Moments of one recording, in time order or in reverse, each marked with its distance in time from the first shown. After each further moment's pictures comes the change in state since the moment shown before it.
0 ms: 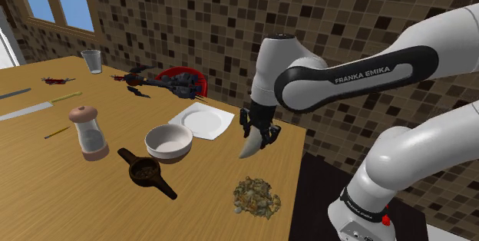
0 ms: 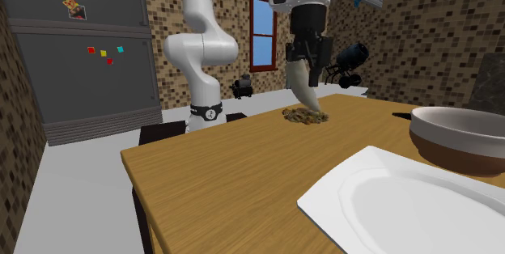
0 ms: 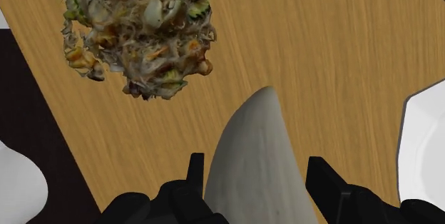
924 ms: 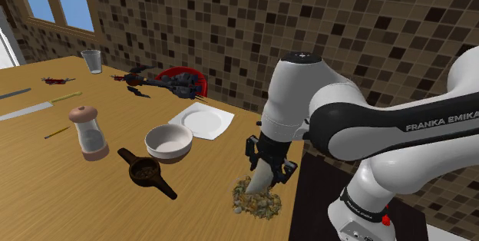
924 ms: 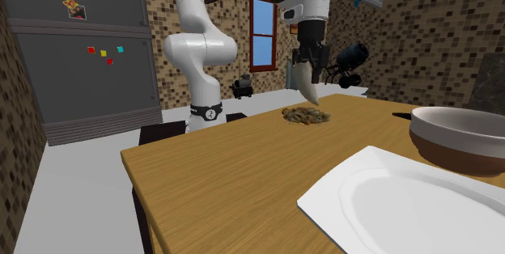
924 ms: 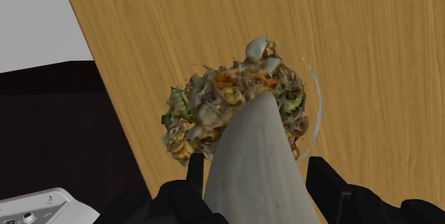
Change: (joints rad) arm 0.183 -0.148 0.154 -0.066 0.159 -0.059 0.209
